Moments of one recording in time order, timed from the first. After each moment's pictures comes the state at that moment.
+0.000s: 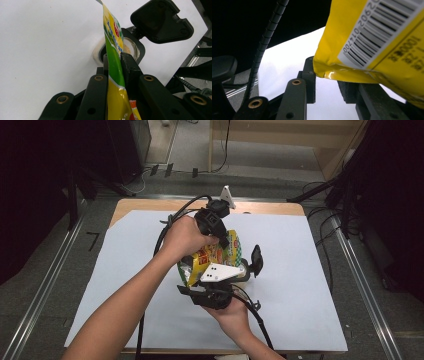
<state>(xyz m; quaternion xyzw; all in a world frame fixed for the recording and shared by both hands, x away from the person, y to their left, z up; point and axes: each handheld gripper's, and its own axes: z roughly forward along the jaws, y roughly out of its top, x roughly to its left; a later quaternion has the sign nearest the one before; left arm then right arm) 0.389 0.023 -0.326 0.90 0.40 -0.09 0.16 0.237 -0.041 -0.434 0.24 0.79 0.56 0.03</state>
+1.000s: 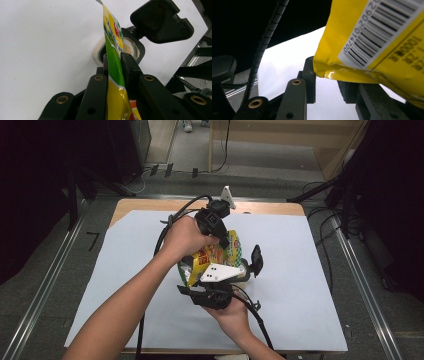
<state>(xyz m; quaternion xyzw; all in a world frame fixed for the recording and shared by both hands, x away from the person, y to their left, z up) 0.389 0.022 -0.327 0.90 0.39 -0.09 0.16 0.237 -0.041 -0.434 0.24 0.79 0.56 0.03</state>
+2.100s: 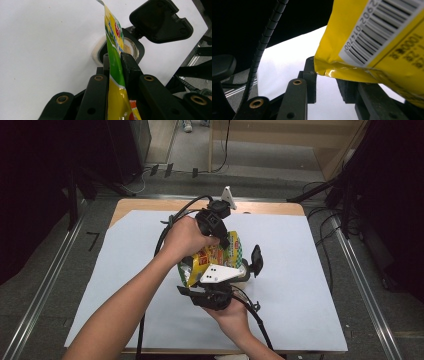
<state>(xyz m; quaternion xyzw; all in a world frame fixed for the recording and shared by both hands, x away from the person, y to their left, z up) 0.388 0.021 -0.327 0.90 0.39 -0.09 0.16 0.236 -0.040 -0.436 0.23 0.79 0.56 0.04</state>
